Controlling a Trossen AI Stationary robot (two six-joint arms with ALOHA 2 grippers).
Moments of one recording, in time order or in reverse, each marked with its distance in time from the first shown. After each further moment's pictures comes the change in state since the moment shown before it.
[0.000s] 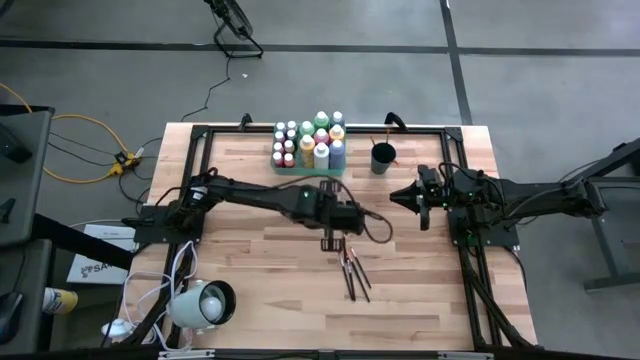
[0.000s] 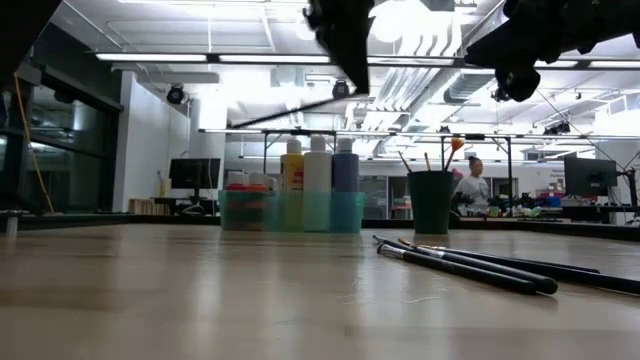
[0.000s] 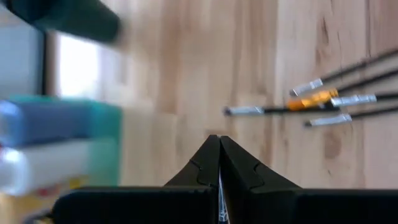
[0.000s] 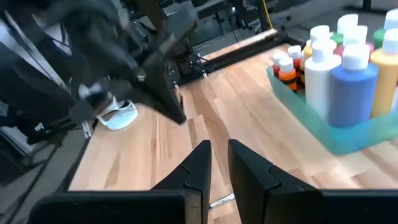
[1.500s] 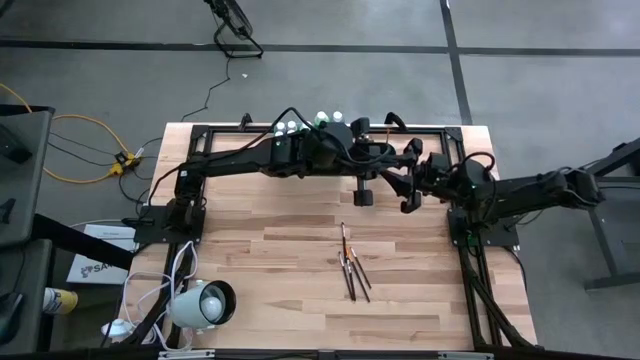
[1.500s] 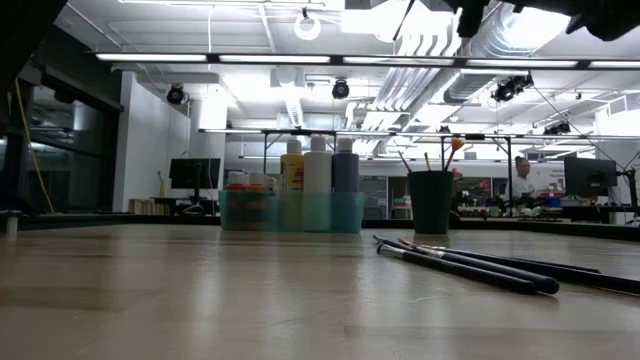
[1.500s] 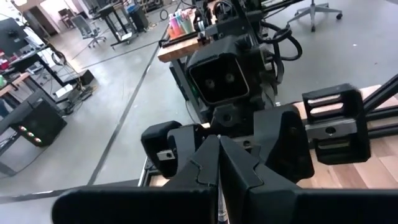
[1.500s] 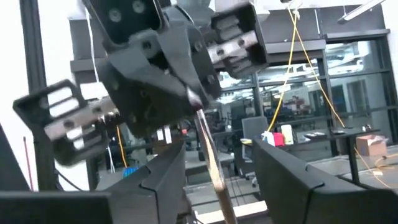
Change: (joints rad) left arm 0.168 -0.097 0.228 0.630 0.233 0.405; right arm -0.023 0.345 0.042 0.944 0.073 -0.279
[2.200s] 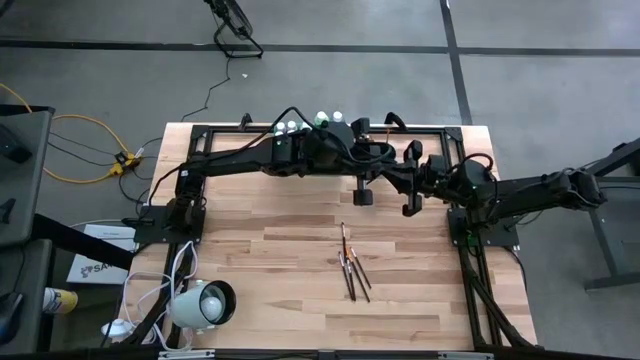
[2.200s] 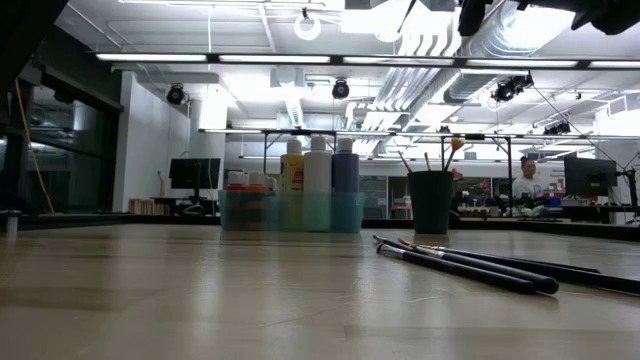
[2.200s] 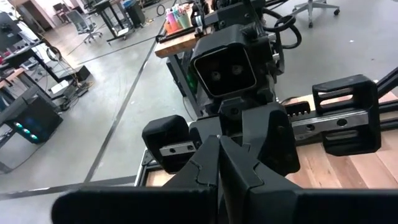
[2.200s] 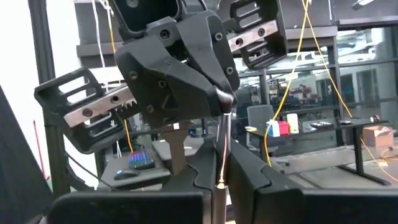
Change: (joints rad) left arm 0.001 0.001 0.000 -0.018 0.018 -0.008; right arm 0.000 -0.030 0.021 -0.108 -0.022 0.003
